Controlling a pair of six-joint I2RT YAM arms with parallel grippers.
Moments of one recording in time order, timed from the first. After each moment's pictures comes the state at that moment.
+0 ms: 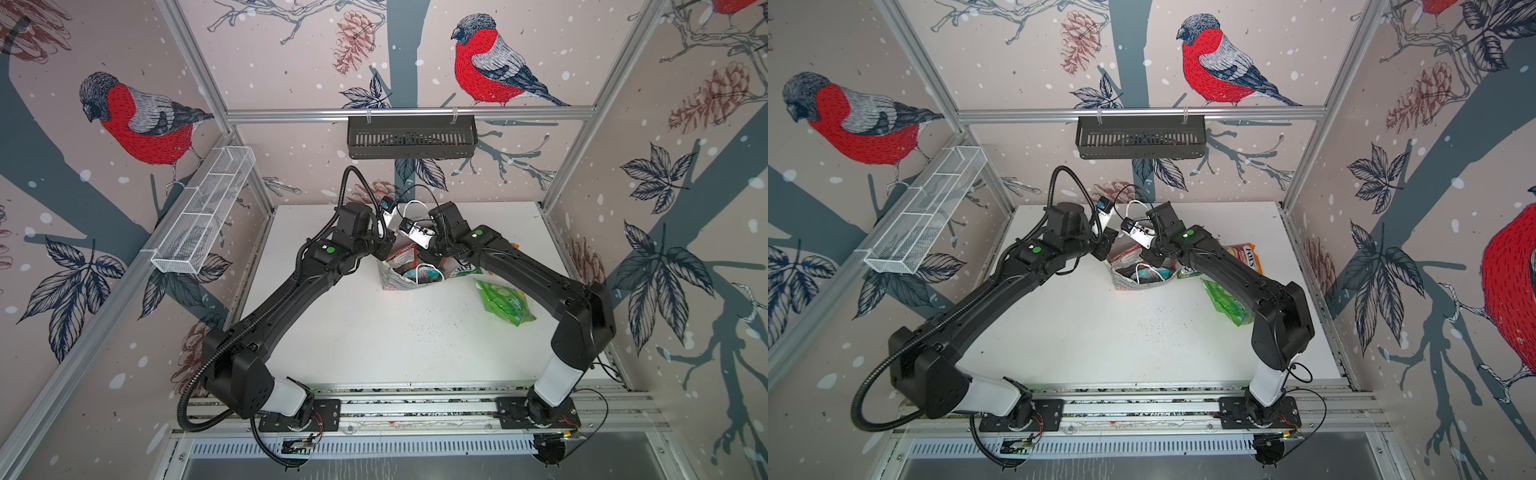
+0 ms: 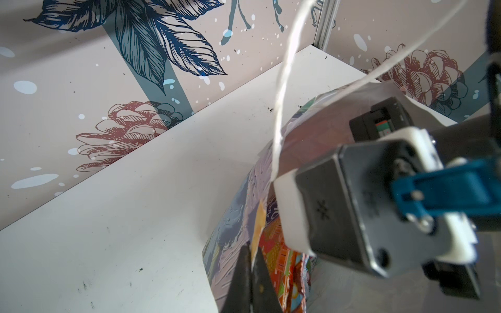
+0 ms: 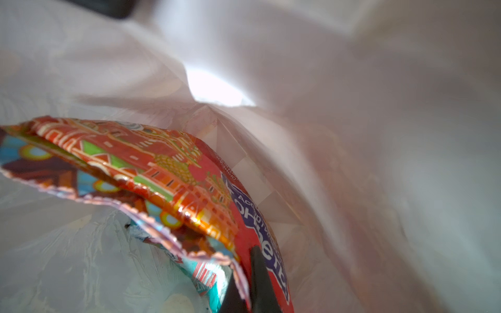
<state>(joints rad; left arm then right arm) -0.52 1.45 1.34 -0.41 0.15 0.13 0.67 1.73 1.55 -0.60 -0.08 -0.50</state>
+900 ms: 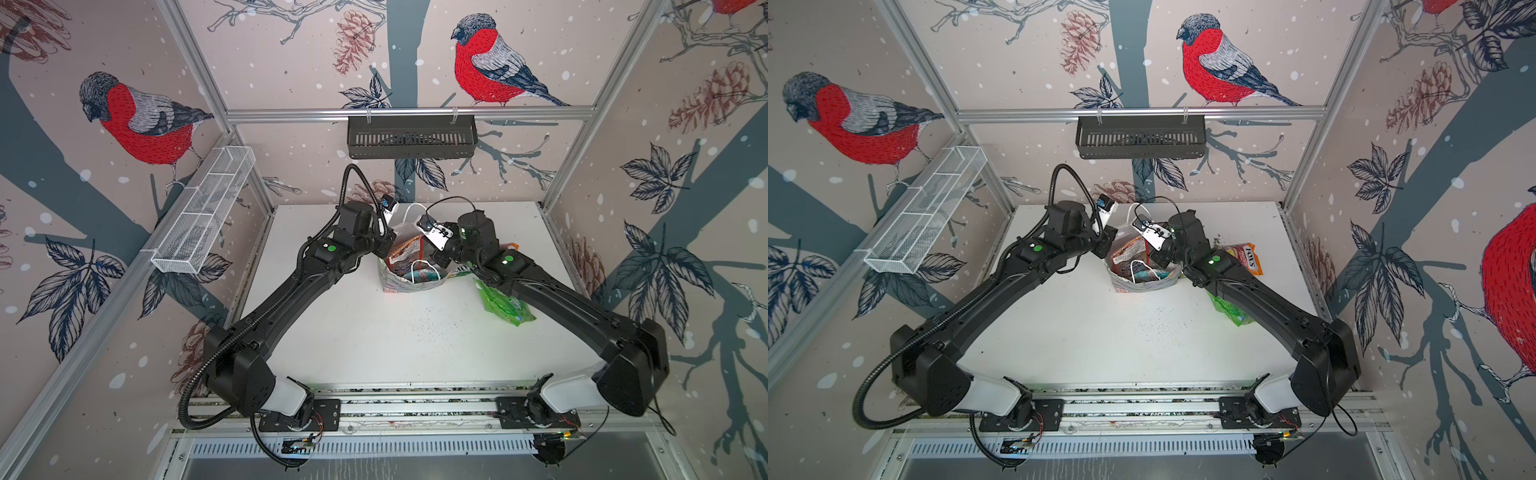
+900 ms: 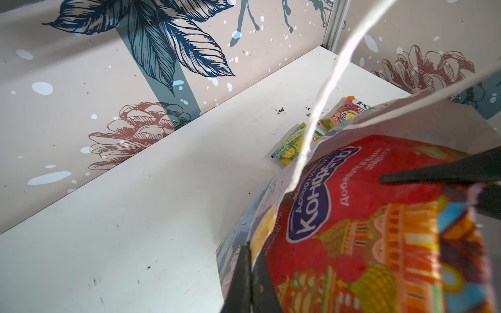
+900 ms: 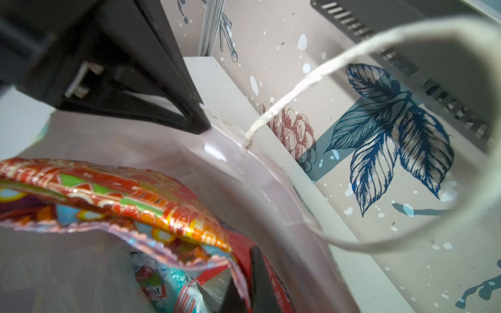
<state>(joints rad) -0.52 1.46 1.36 -0.41 0.10 0.12 0.68 1.42 1.24 -0.19 -0.08 -0.46</state>
